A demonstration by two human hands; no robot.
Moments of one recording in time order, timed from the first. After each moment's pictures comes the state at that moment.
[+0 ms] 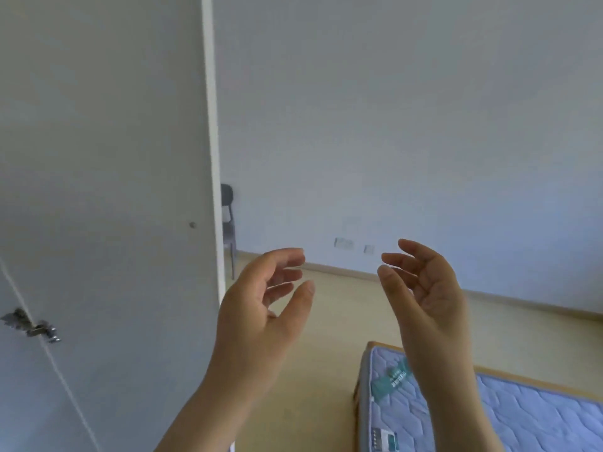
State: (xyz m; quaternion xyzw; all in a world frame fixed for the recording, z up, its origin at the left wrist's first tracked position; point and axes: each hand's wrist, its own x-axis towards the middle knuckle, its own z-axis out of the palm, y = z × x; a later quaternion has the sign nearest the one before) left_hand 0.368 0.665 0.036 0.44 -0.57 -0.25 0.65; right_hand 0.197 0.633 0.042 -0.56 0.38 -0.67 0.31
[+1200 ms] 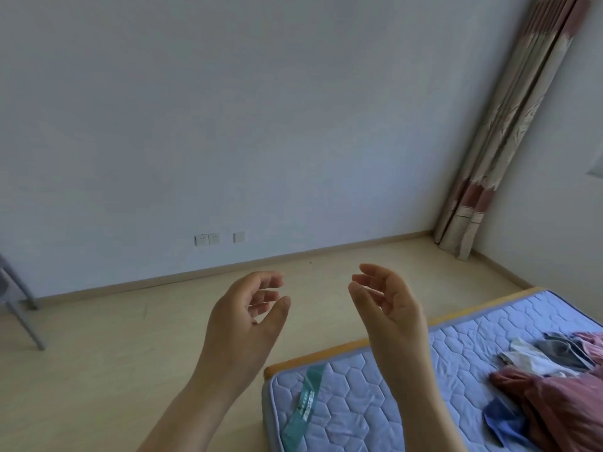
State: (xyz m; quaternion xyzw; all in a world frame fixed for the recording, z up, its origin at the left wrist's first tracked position) left_hand 0.192 0.262 -0.037 0.38 -0.69 -0.40 0.47; right_hand 0.021 0.334 -0.027 -0.41 0.59 -0.67 0.20
